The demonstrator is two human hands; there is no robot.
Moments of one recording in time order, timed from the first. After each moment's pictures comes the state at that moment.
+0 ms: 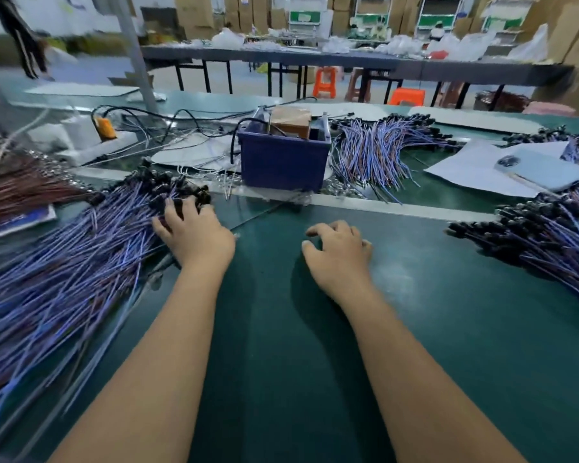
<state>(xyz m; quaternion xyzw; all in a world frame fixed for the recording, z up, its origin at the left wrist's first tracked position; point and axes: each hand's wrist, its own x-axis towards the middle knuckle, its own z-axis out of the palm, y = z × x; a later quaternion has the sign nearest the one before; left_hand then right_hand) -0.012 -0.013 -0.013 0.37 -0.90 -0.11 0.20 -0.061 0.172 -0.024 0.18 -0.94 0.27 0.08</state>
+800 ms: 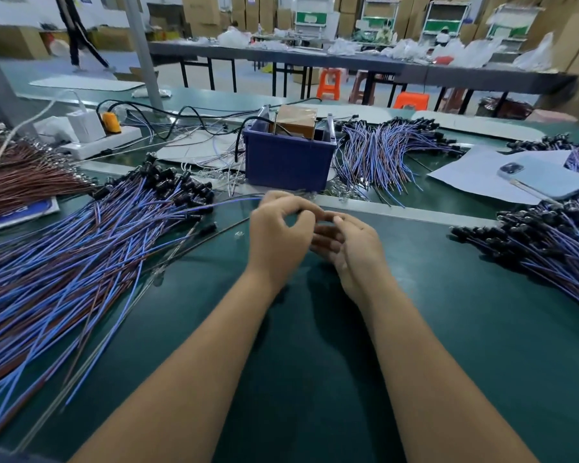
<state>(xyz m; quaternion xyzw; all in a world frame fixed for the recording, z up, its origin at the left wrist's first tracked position) -0.011 0.079 0.008 0.02 -0.77 -0.48 0.42 -0.057 0.177 0.002 0.05 -0.54 0.82 -0.16</state>
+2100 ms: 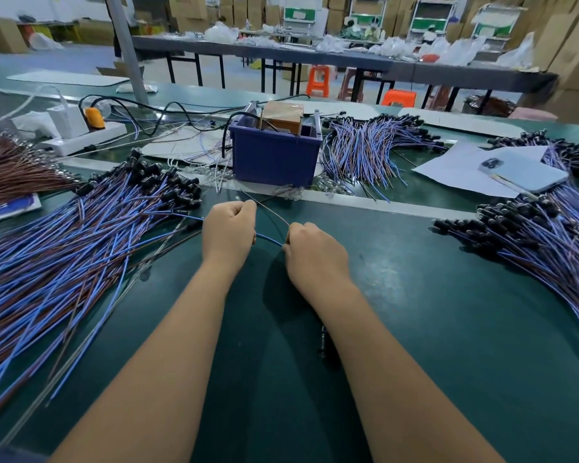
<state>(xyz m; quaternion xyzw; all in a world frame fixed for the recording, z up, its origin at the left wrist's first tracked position) -0.022 0.028 -0.018 0.19 -0.78 -0.49 0.33 -0.036 0.163 -0.011 0.28 -0.94 0.16 0.11</state>
